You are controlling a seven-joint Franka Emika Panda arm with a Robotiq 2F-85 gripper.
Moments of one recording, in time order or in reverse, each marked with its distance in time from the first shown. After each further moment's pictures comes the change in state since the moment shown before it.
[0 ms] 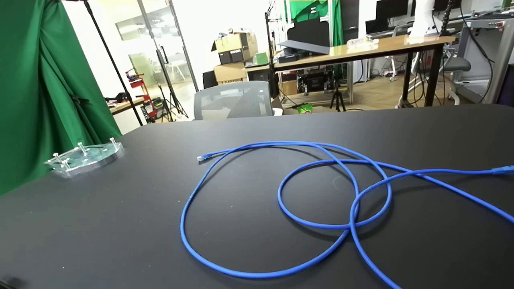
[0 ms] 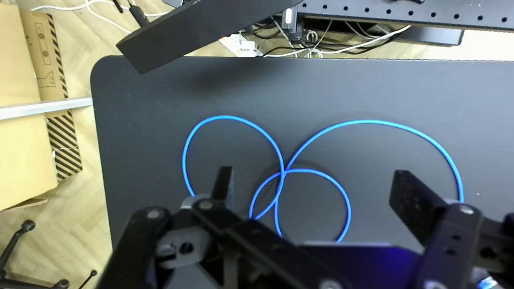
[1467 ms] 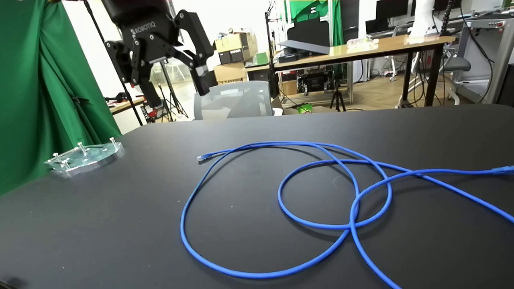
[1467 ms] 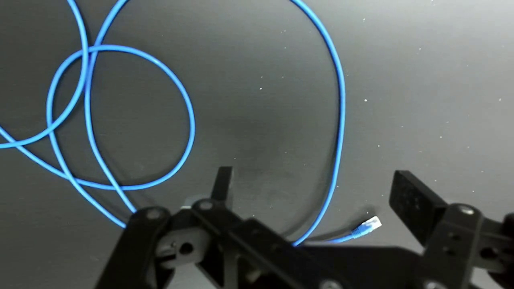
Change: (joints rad) arm 0.240 0.489 0.244 -0.019 0.247 0.527 0.274
